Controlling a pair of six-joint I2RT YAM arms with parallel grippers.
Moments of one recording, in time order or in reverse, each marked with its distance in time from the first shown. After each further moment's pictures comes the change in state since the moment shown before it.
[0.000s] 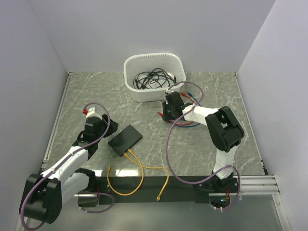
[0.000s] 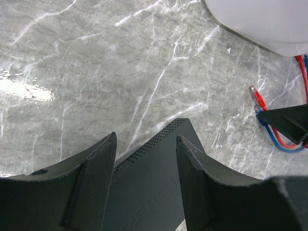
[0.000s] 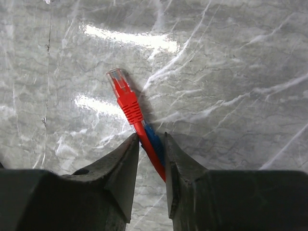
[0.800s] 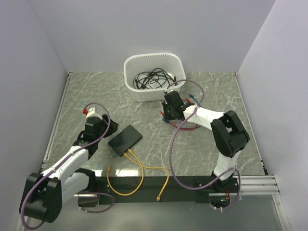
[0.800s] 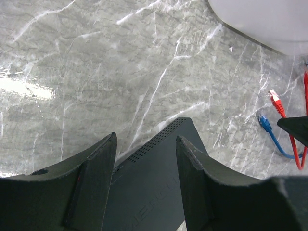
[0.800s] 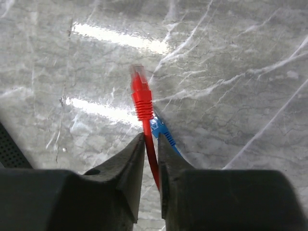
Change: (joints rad) left arm 0.000 0.008 0.000 0.000 0.000 0.000; right arm 0.041 -0.094 0.003 -0.093 0.060 -0.016
